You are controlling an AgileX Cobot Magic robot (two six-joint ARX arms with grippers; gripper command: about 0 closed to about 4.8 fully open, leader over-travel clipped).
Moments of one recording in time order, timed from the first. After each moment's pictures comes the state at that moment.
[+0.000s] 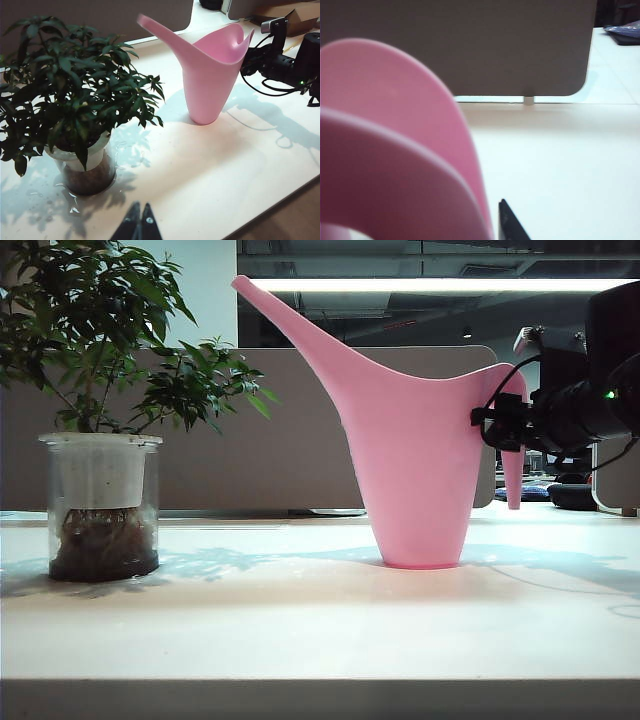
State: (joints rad) left arm -0.23 0.49 1.14 -0.99 0.29 0.07; right arm 0.10 1.85 0.83 0.97 -0.05 0.07
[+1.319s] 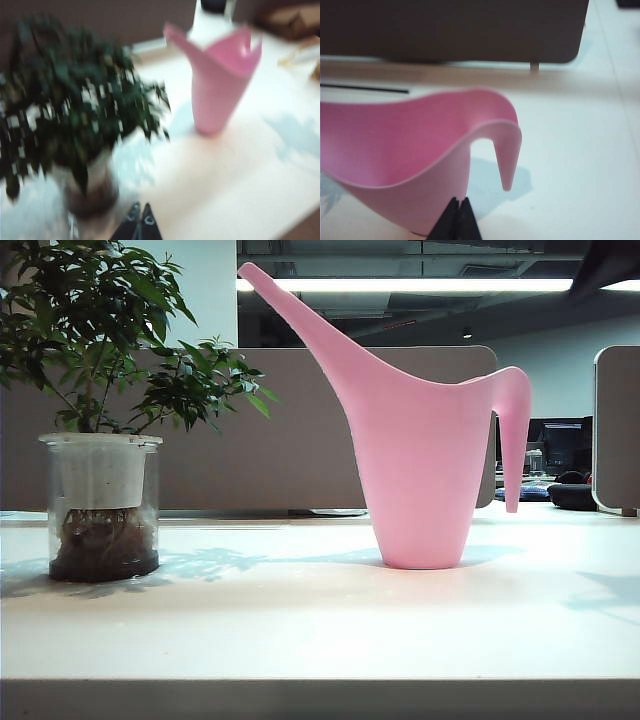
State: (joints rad) left arm -0.23 0.49 1.00 -0.79 0.29 0.07; right arm 0.15 0.95 0.83 -0.14 -0.05 0.06
